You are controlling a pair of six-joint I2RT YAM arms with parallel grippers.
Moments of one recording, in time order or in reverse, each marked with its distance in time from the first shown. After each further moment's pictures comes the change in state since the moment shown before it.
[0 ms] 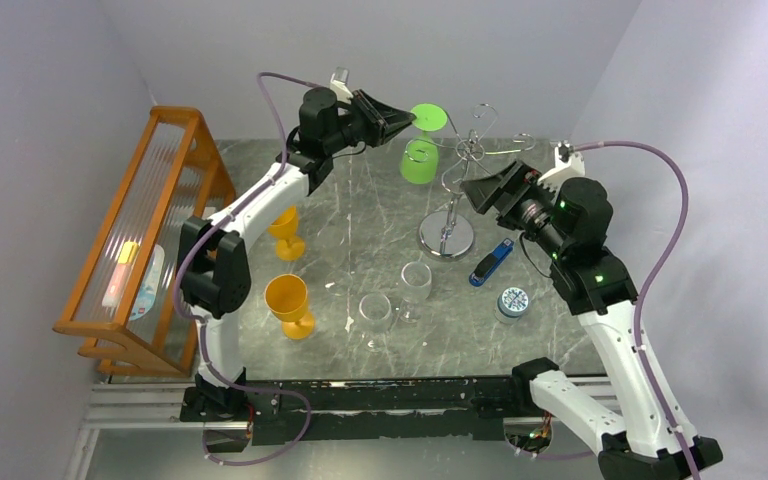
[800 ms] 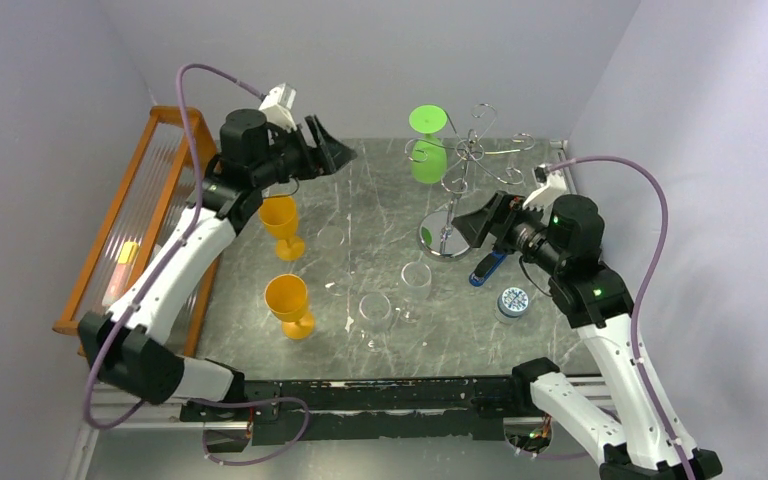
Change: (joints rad) left arm 0.105 -0.552 -0.338 -0.435 -0.101 0.693; right arm 0.000 -0.078 -0.101 -0.113 -0.133 -0.193
